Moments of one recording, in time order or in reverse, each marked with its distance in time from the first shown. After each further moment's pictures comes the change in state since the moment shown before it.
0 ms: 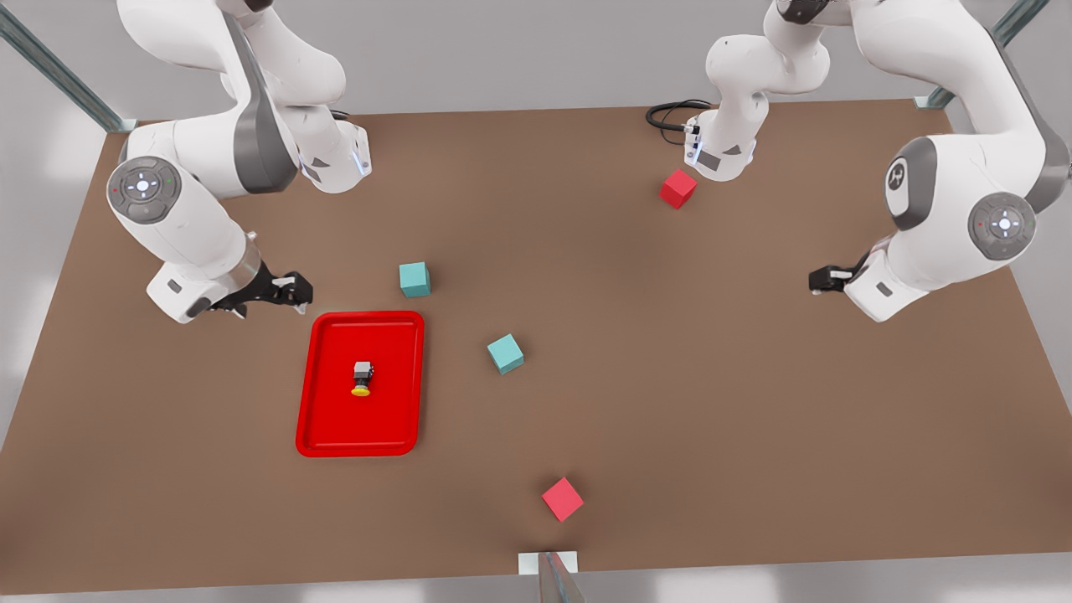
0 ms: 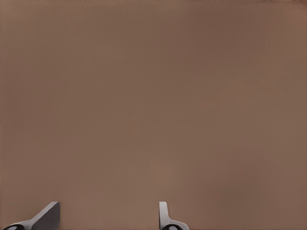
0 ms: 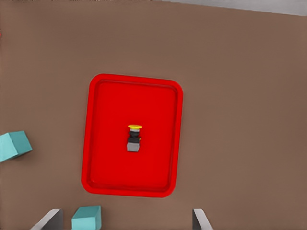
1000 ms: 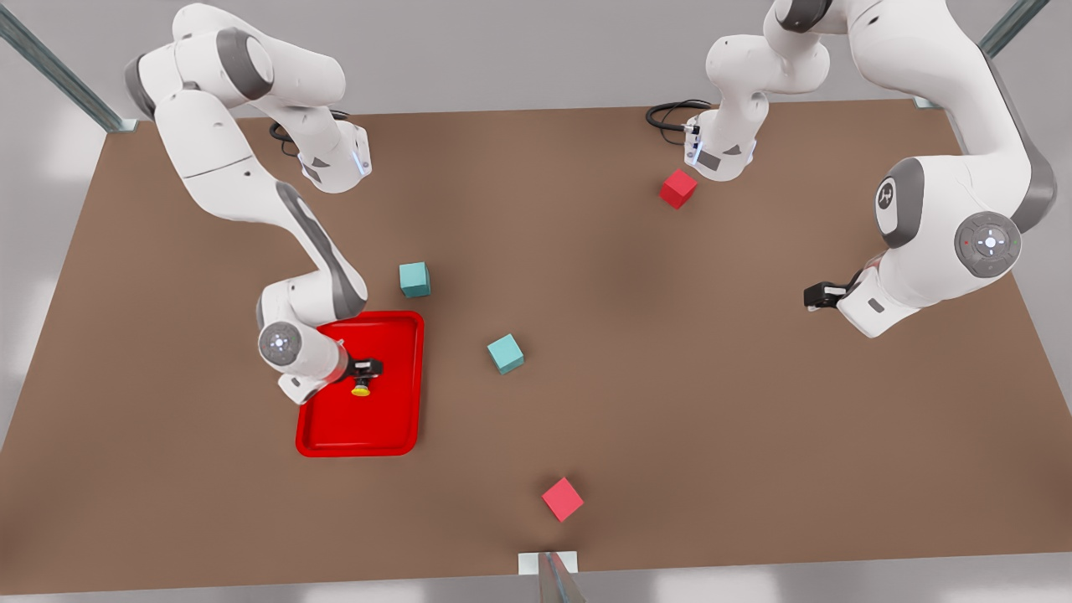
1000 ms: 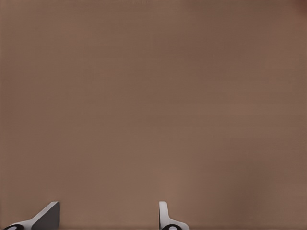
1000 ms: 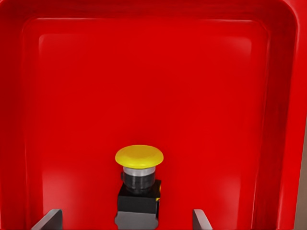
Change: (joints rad) left arm -0.001 0.035 0.000 -0.002 0.001 0.063 0.013; right arm -0.057 0.428 0.032 -0.382 -0.031 0.698 0.076
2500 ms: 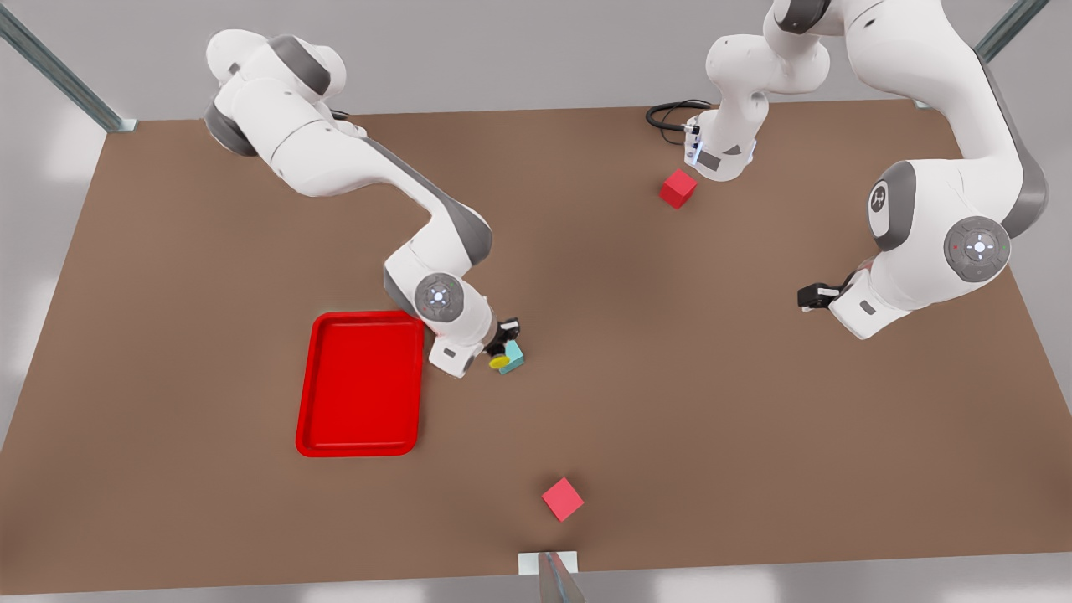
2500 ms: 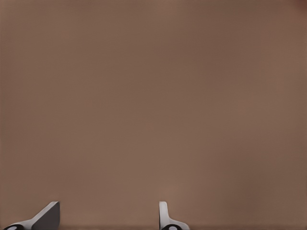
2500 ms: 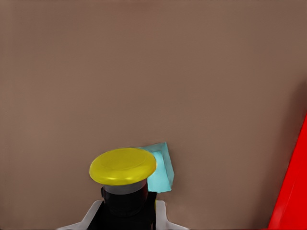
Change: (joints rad) left arm -0.012 0.007 0.000 0.000 0.000 -0.005 -0.001; right arm 0.384 0.206 0.196 0.663 -0.035 -0.384 0.241
